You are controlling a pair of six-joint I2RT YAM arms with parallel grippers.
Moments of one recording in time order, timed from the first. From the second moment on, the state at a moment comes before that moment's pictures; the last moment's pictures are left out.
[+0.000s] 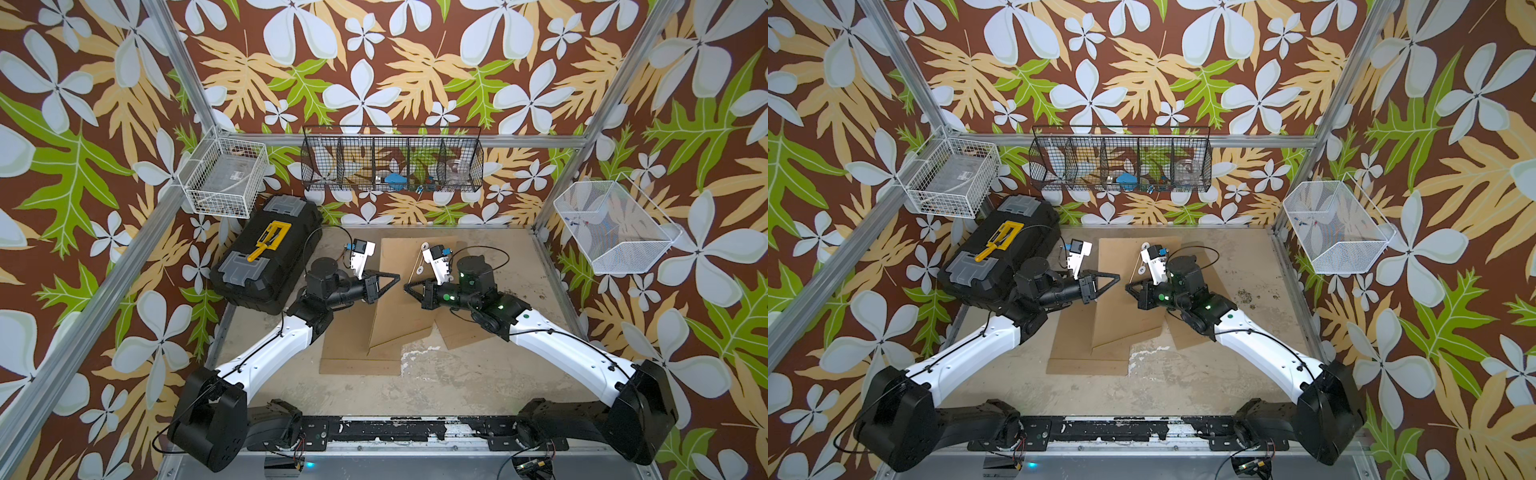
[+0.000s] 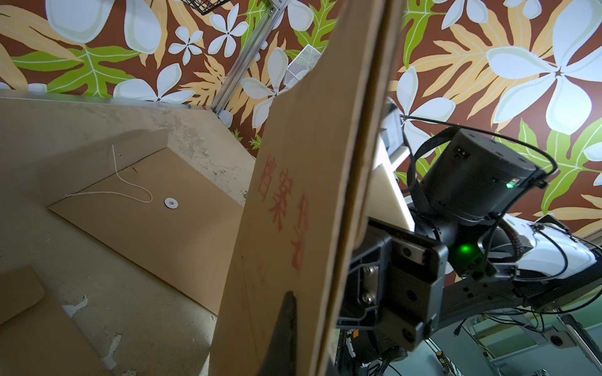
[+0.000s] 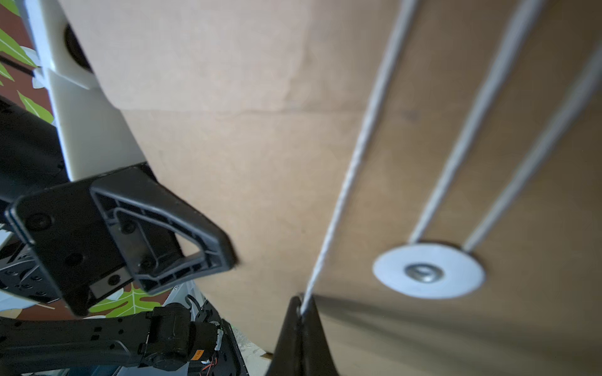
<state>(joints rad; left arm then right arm) -0.45 1.27 0.82 0.37 0.74 -0.64 0.61 1.31 0.99 -0.08 -0.43 0.52</state>
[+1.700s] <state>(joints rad) -0.41 1.20 0.76 0.31 0.80 -0.59 0.38 1.40 1.37 -0.43 -0.18 0.26</state>
